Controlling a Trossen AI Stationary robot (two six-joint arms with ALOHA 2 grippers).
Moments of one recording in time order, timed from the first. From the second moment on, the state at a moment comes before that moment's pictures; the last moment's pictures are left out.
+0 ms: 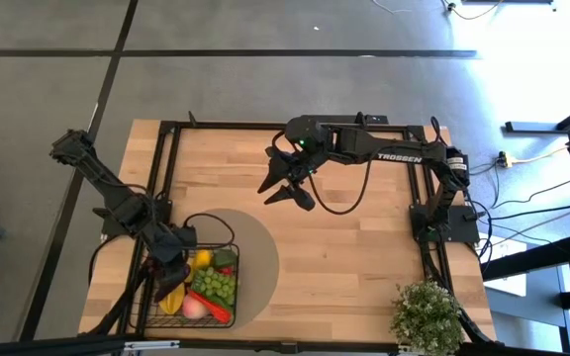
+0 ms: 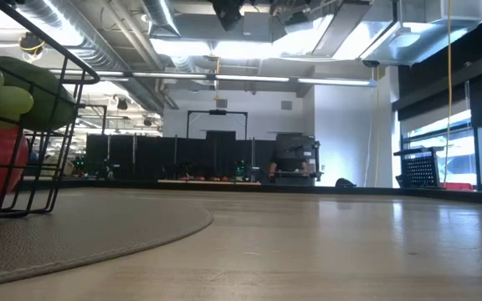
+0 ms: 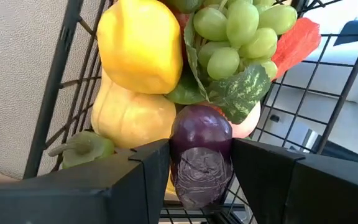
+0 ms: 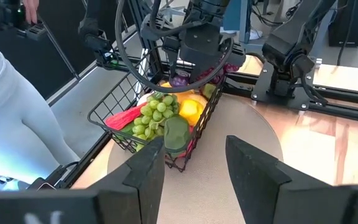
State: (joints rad) left arm -0.71 0.97 0.82 -0.83 0.11 -1.20; right arm -0.15 1.83 1.74 -0.44 -0.68 -0.17
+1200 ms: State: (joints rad) left arm -0.71 0.96 0.82 -0.81 0.07 -1.12; right arm -0.15 1.83 1.74 -0.43 -0.67 -0.17
